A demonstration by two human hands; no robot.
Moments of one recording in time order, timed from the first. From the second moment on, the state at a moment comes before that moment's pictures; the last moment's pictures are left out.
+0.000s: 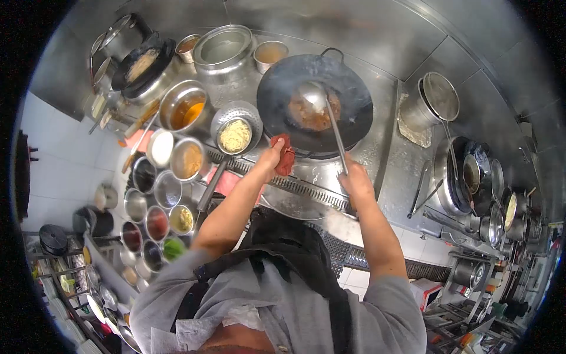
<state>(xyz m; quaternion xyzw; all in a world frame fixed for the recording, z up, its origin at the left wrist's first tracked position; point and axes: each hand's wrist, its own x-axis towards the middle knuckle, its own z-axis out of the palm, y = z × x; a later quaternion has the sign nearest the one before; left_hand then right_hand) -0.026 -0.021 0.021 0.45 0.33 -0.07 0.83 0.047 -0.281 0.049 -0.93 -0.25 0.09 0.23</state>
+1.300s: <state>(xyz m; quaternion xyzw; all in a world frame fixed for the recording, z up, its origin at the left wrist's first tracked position) -0.140 -0.046 0.066 0.34 0.35 0.00 0.87 -0.098 -0.352 0.081 -0.94 -0.17 0.01 0.30</state>
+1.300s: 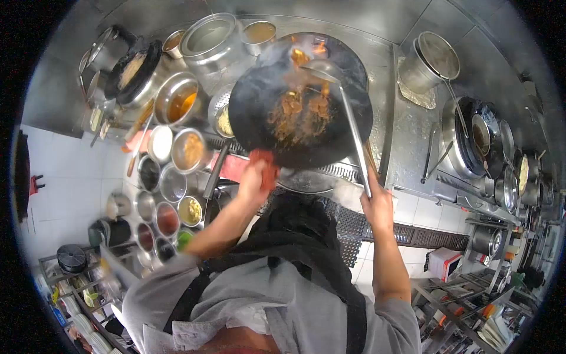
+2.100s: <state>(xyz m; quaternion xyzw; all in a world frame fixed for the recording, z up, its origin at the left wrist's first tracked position) -0.127 -0.053 0.036 0.37 0.36 0.02 0.85 -0.159 -0.369 0.073 -0.91 -0.04 -0.01 0.41</state>
